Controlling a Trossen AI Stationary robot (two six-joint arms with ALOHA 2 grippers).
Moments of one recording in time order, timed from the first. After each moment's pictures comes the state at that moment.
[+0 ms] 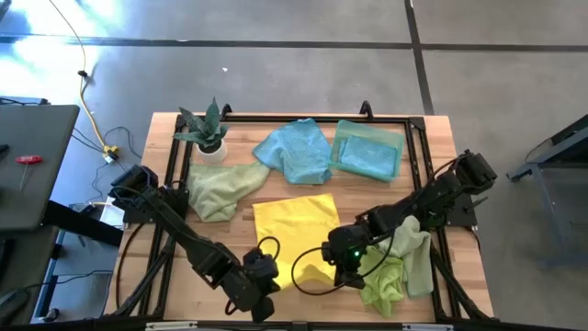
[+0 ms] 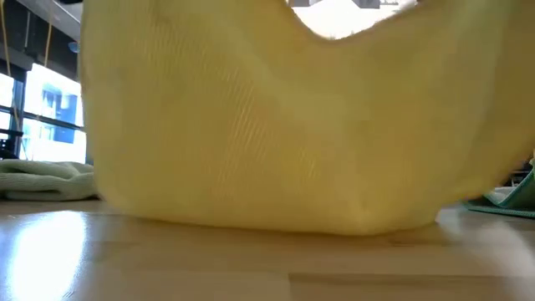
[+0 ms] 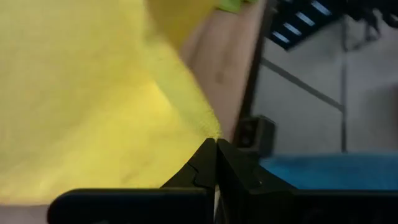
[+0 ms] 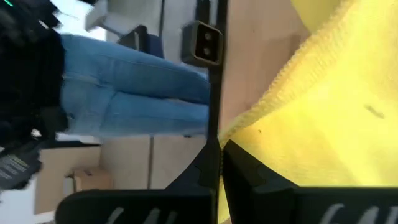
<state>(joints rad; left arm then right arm) -0.58 1.79 1.35 -0.45 -0.34 -1.03 0.42 1.65 1.01 -0.15 -0.53 0.68</state>
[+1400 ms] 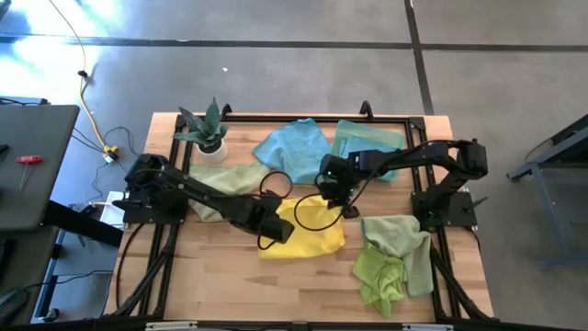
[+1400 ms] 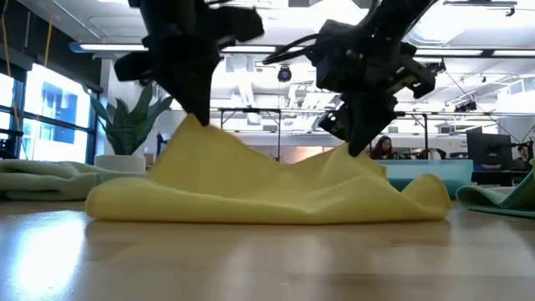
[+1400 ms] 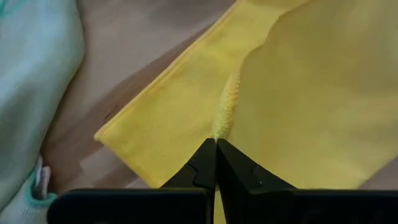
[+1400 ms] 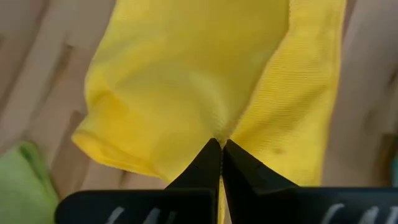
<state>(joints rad) -0.20 1.81 1.35 -0.95 -0.40 -1.26 -0.16 1.65 1.01 -0.54 -0.43 -0.42</state>
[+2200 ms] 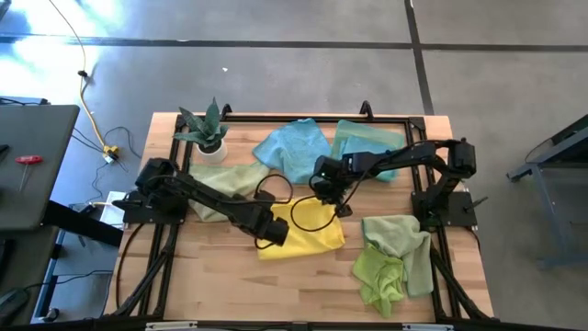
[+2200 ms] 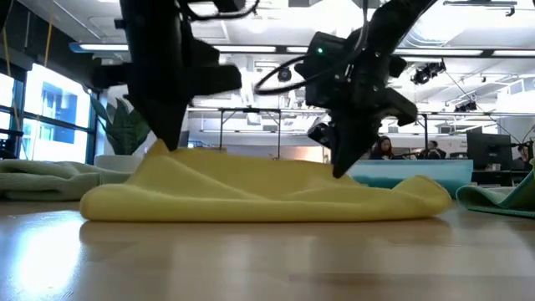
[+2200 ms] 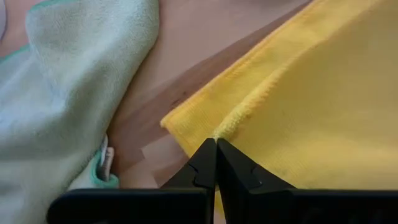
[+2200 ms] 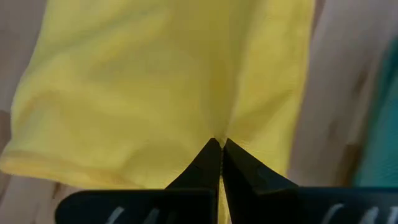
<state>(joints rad) -0.19 1.90 1.35 -1.13 -0.46 -1.40 -0.16 1.74 1.04 -0.46 -0.32 -0.47</state>
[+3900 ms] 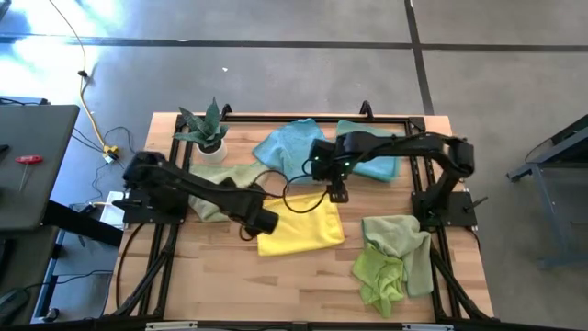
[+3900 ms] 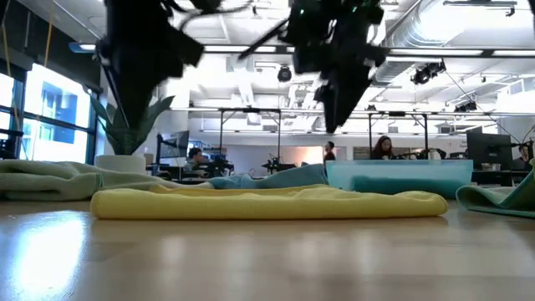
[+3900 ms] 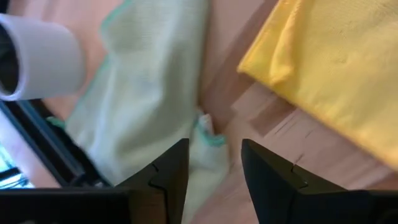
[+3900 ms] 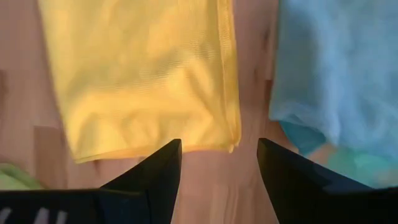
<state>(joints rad) -0.16 1.76 1.35 -1.42 -0.34 -1.01 -0.19 1.74 1.43 -1.02 -0.16 -0.24</state>
